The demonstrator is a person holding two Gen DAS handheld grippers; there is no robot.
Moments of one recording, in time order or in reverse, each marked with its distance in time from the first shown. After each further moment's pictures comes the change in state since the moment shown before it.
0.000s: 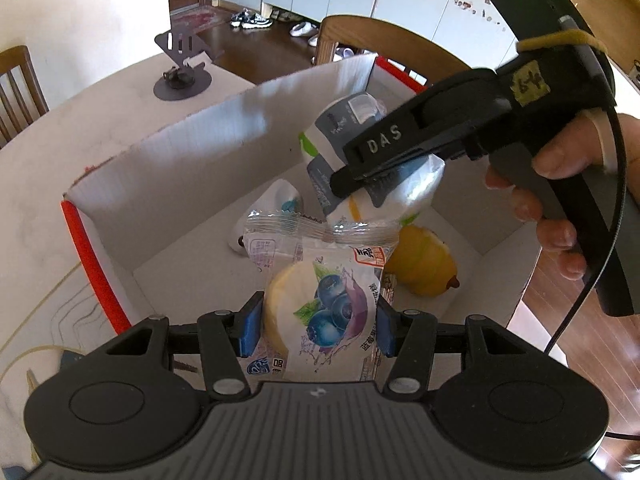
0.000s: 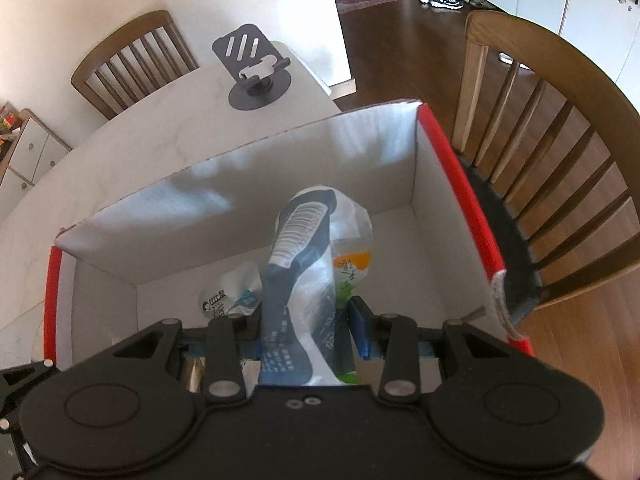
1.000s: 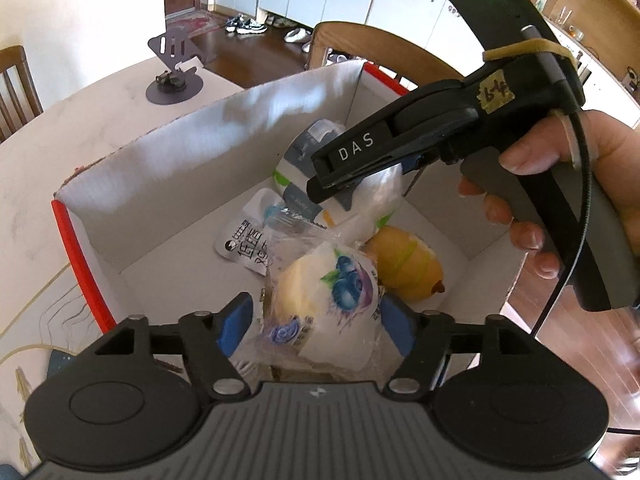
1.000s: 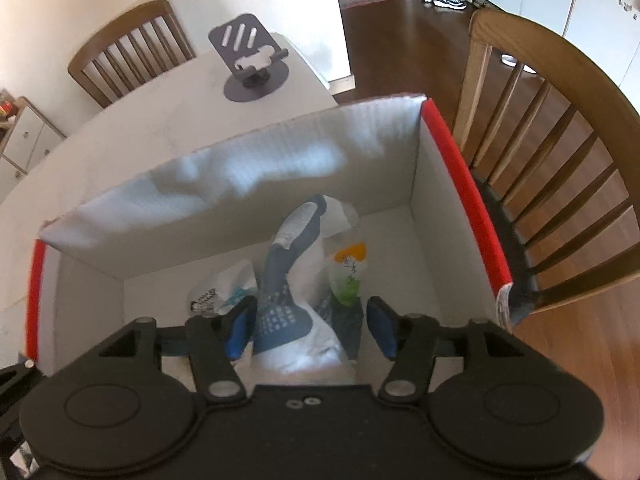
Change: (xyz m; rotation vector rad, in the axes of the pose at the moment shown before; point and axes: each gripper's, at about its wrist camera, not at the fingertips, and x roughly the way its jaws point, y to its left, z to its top) left arm -0.002 -0.003 -0.001 -0.005 -0.029 -0.031; right arm 0.008 0.002 0.006 -0.014 0.005 -0.024
